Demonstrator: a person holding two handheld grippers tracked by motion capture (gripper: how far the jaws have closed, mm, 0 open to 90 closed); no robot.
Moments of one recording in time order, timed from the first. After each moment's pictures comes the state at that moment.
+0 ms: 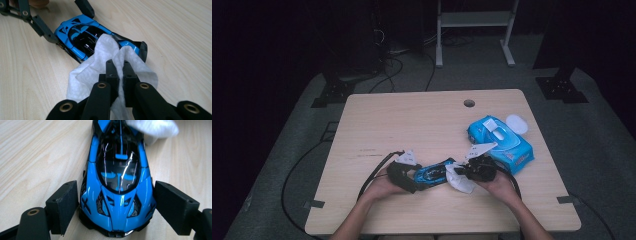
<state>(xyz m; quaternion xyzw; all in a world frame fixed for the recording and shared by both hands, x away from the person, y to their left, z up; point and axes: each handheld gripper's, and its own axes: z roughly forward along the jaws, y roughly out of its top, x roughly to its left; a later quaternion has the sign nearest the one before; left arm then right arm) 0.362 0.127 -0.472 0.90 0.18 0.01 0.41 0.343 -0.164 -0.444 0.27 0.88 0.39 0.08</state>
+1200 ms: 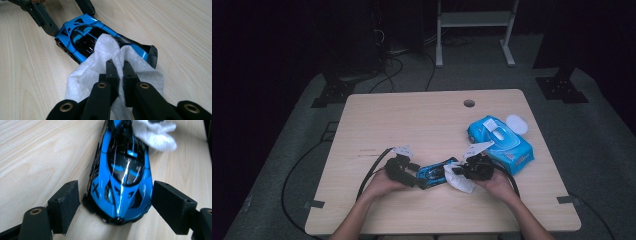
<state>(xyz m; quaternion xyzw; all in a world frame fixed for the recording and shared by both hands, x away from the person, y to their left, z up) 0.374 0.131 -0.472 0.87 0.26 -0.06 0.42 0.351 -0.161 -0.451 0.26 0.88 0.39 0.07</state>
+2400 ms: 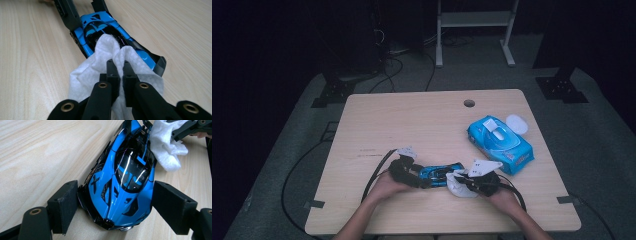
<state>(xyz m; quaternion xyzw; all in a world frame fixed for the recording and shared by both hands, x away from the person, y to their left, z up) 0.368 0.120 -0.472 0.87 0.27 -0.06 0.41 0.307 -0.169 -0.463 0.20 0.87 0.43 0.16</state>
